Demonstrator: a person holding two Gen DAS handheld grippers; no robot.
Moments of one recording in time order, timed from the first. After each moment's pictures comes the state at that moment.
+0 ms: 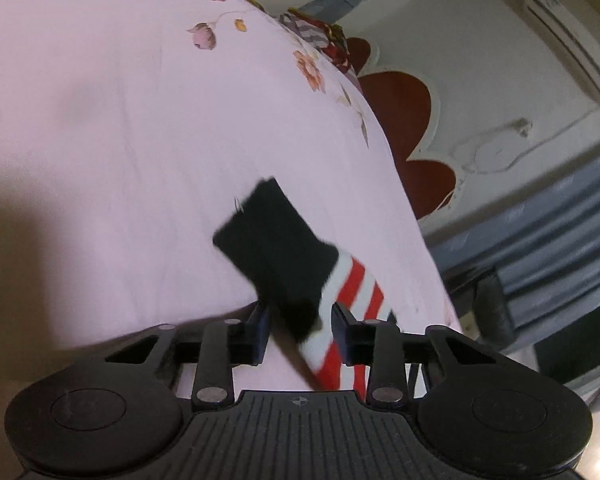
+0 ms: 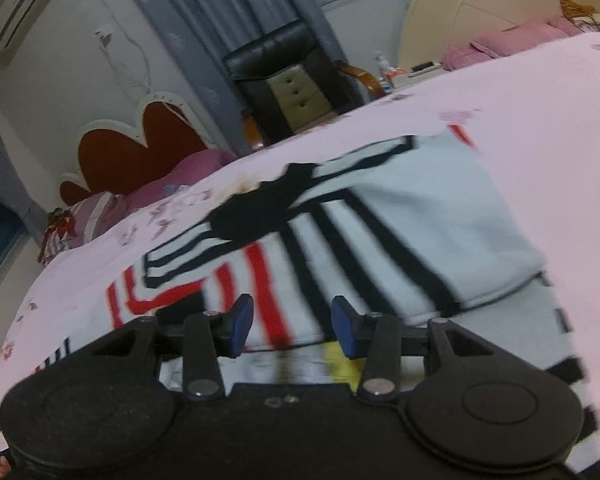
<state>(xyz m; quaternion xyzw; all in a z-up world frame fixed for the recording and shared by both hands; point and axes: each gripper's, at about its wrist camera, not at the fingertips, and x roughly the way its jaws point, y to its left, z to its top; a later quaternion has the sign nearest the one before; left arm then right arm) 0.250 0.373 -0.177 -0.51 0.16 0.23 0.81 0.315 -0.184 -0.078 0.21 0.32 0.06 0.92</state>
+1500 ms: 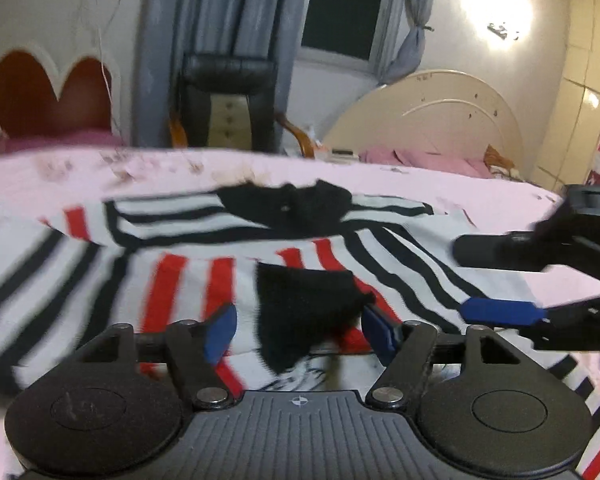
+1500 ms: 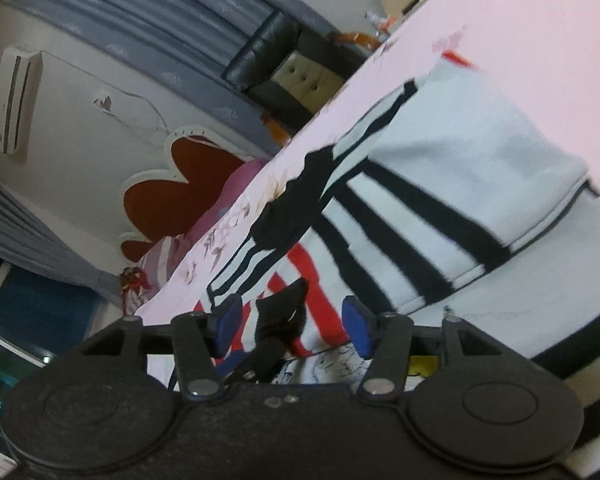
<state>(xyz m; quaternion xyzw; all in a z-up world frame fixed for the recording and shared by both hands) 0.399 -0.012 -0.100 -0.03 0.29 -0.13 0.95 0.329 -0.218 -0.105 0.39 0.32 0.13 0.85</state>
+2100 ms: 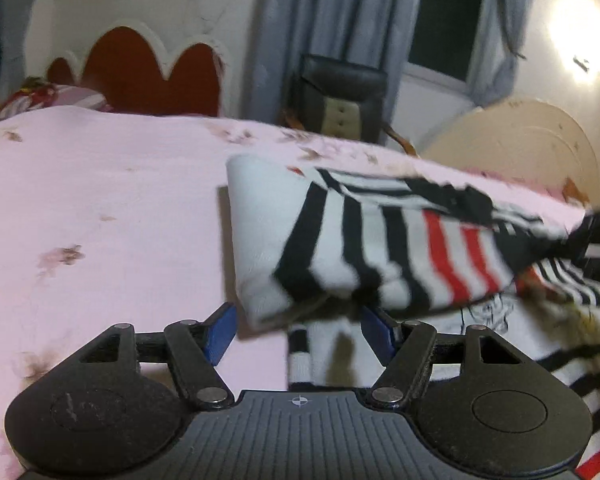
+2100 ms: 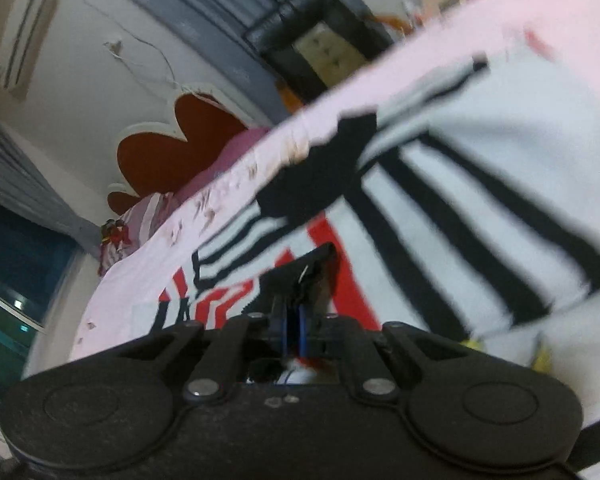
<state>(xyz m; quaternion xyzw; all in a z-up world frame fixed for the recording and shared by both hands) 0.344 0.133 -0.124 -0.06 0.30 -0.01 0.95 0.363 -0.166 -0.103 0.30 0.33 0.14 0.88</state>
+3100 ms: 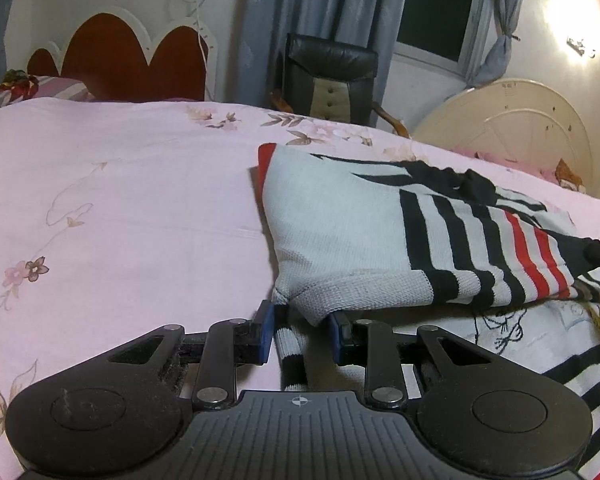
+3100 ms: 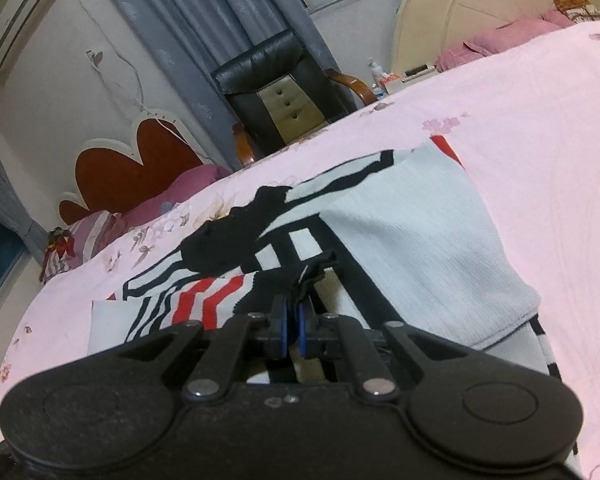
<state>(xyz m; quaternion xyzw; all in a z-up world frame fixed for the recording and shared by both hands) 0.376 0.133 -0.127 -0.06 0.33 -0.02 0.94 0.336 -0.226 -0.094 0.23 0.30 0.06 0.92</state>
